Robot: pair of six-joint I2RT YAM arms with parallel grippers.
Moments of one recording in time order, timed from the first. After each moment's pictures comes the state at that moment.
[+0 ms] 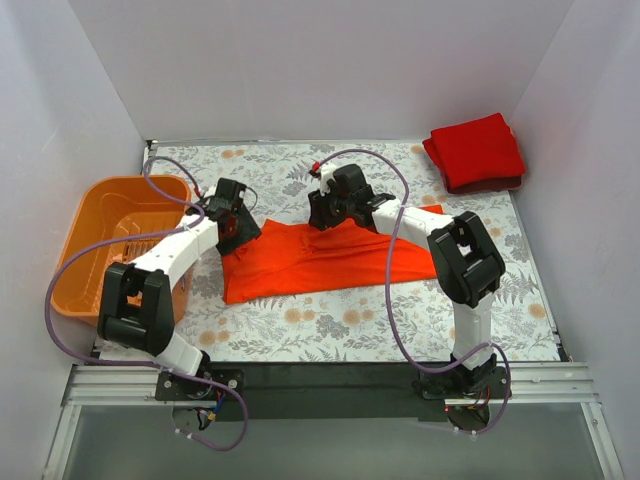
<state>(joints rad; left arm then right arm) -0.28 1.53 1.04 -0.60 -0.21 -0.79 0.64 1.98 1.39 -0.06 -0.26 0.07</state>
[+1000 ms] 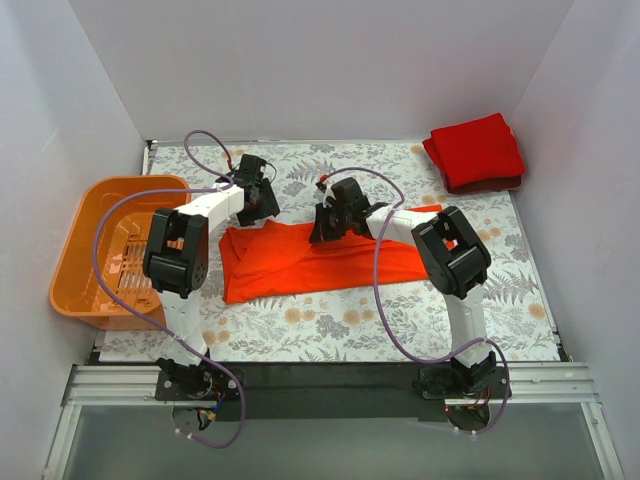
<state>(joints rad) -0.28 2.01 1.44 -0.48 -0.15 -0.58 0.64 2.09 1.36 -0.03 -0.38 0.41</state>
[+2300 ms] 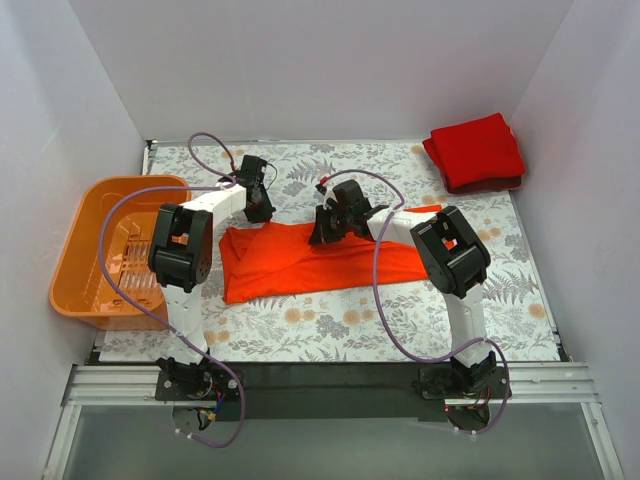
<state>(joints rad) -0.27 2.07 1.47 -0.45 -0.09 -0.59 0.63 2.10 1.33 0.02 -0.42 0.40</state>
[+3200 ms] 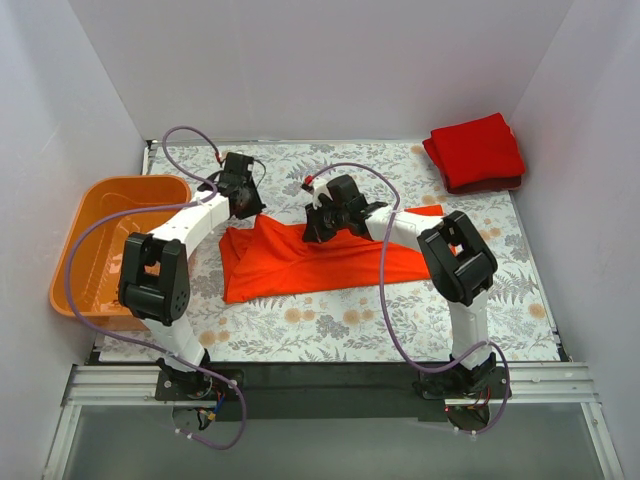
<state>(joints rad) -0.27 1.76 1.32 -0.44 -0.14 -0.55 0.67 2.03 1.35 -0.02 -0.45 0.16</state>
